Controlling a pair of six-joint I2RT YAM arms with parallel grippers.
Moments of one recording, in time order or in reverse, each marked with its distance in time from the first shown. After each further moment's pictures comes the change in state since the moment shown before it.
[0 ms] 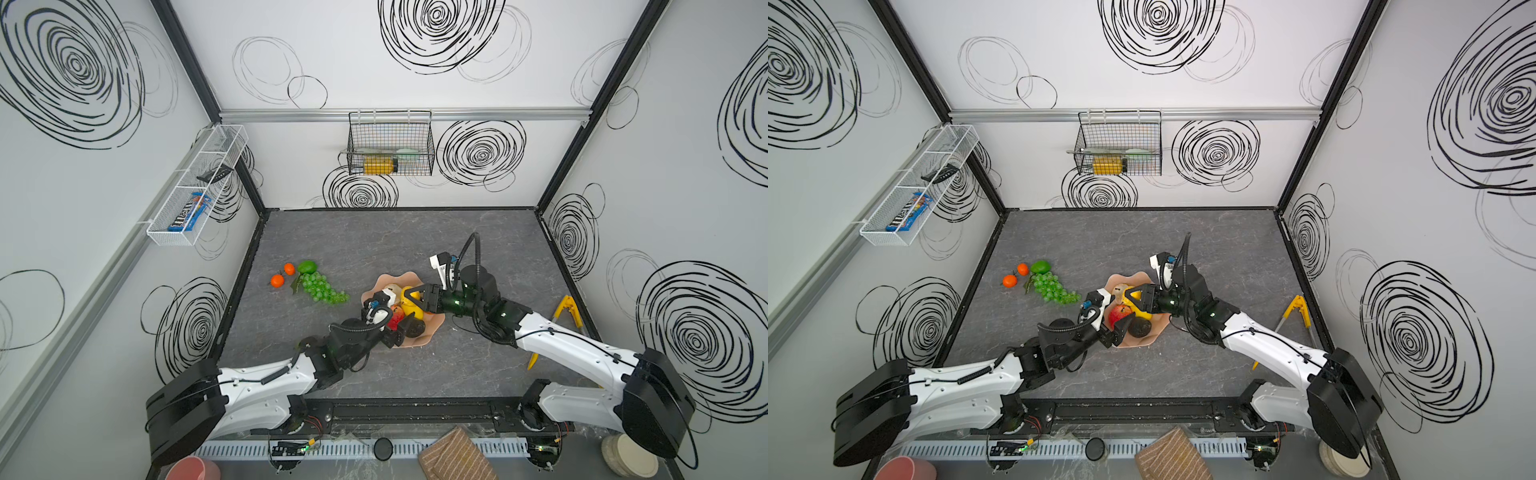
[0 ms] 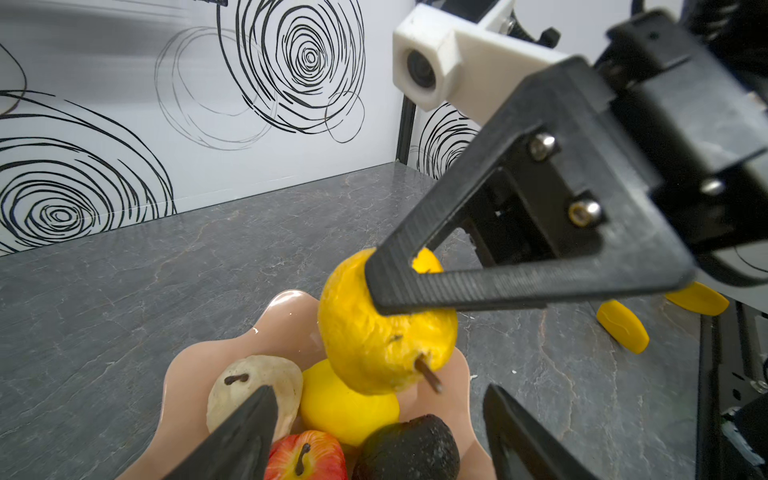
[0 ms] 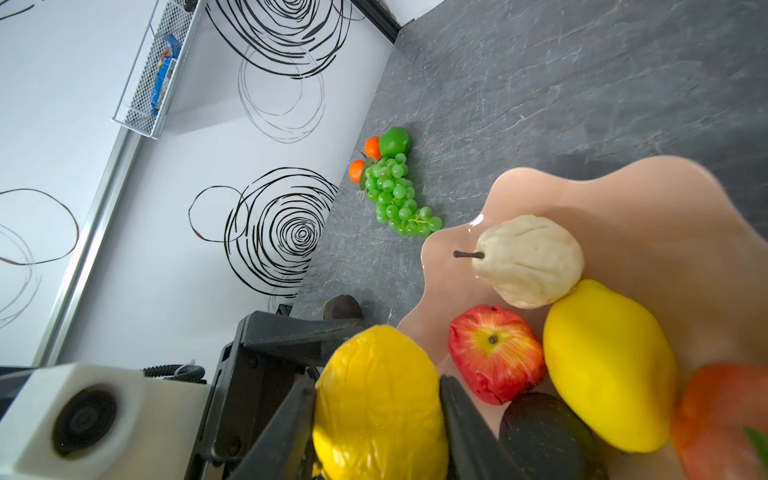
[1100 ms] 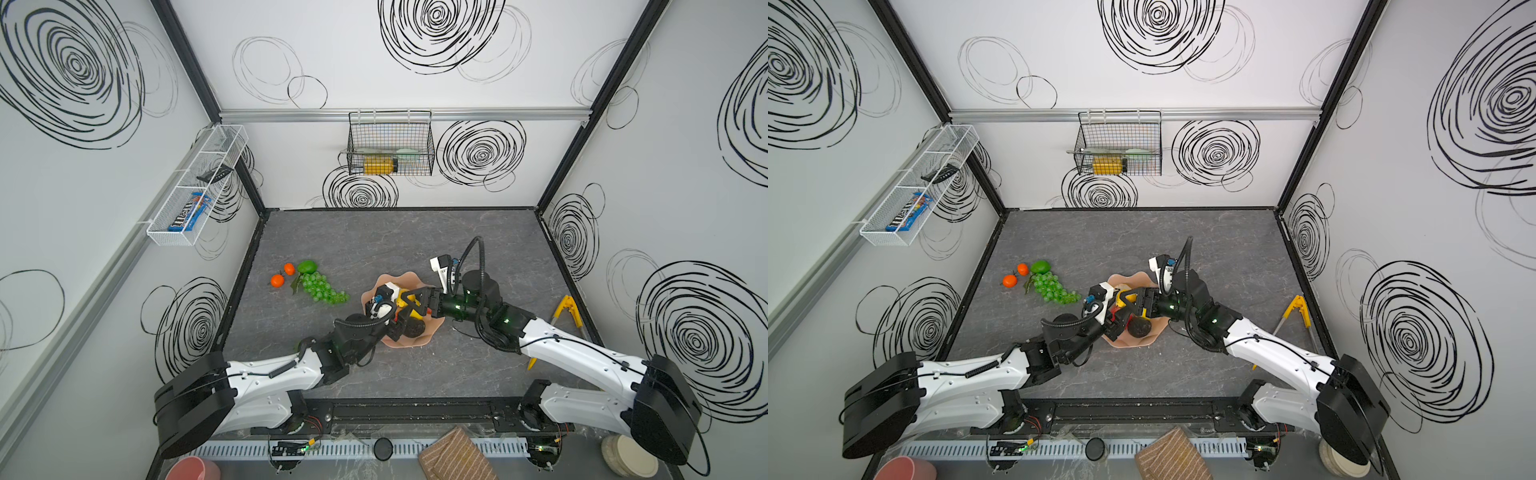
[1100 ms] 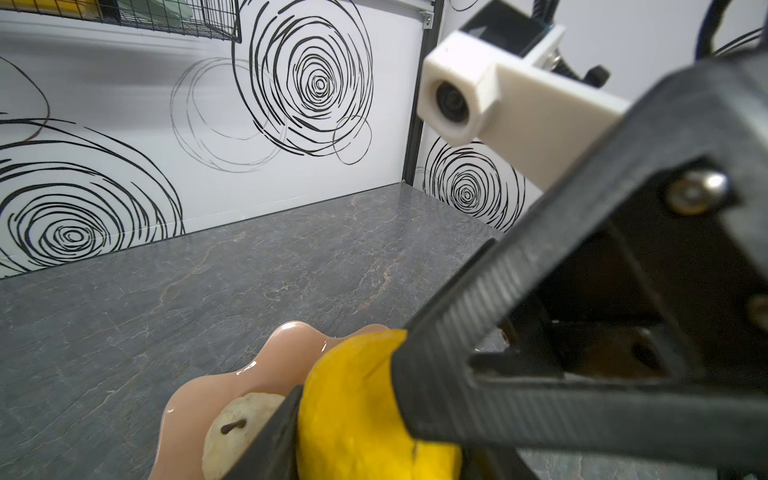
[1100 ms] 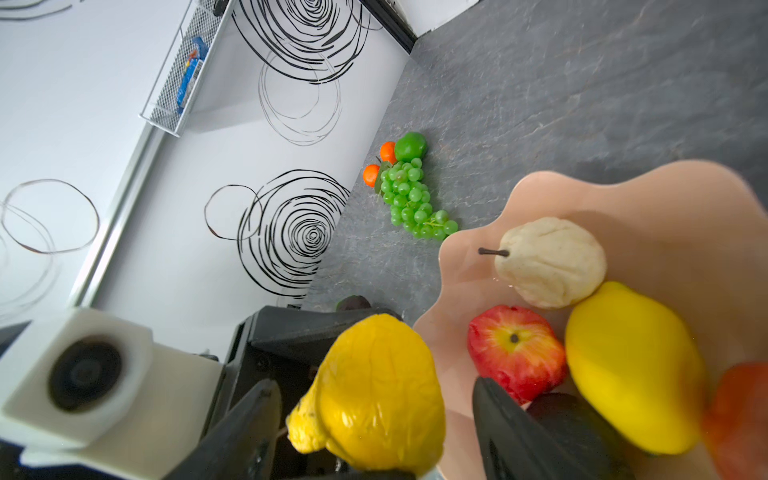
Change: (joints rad) left arm -0.001 0.035 0.058 0.002 -0.031 -0.002; right arm 0.021 -0.062 -0.020 0.001 0.066 -0.010
